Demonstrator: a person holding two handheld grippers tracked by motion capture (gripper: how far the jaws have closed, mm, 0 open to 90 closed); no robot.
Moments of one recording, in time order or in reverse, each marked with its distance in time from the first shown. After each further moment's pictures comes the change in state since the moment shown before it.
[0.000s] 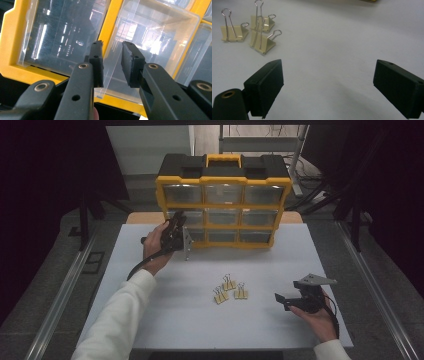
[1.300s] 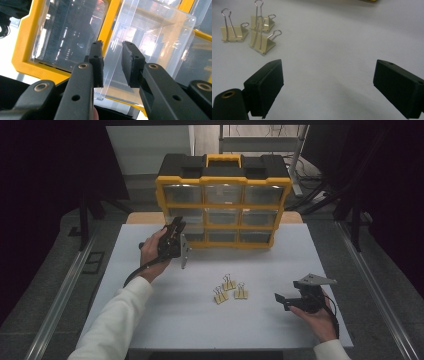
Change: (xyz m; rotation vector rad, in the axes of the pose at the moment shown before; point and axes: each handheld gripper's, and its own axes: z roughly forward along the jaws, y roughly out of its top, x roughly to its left) left arm -0.003 -0.003 -0.023 -0.041 0.000 -0.010; right arm 0.001 0.000 0.000 0.000 -0.002 0.001
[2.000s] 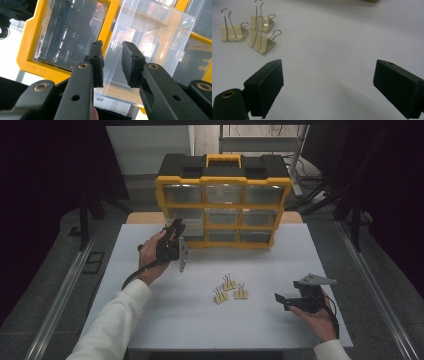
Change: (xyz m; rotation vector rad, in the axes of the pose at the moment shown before) left arm 0.000 0.000 -0.009 -0.014 -0.005 0.000; right arm 0.000 0.000 0.000 0.001 -0.001 0.000
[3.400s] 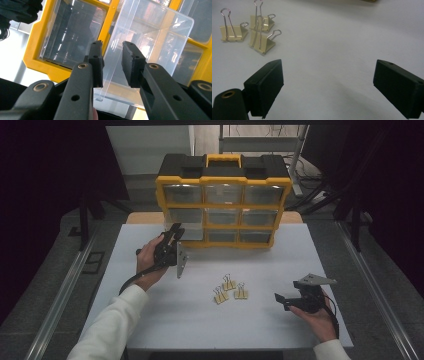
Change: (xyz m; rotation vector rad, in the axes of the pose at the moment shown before) left arm -0.001 0.000 -0.017 -0.022 -0.010 -0.016; right arm 0.000 0.000 0.000 0.002 -0.001 0.001
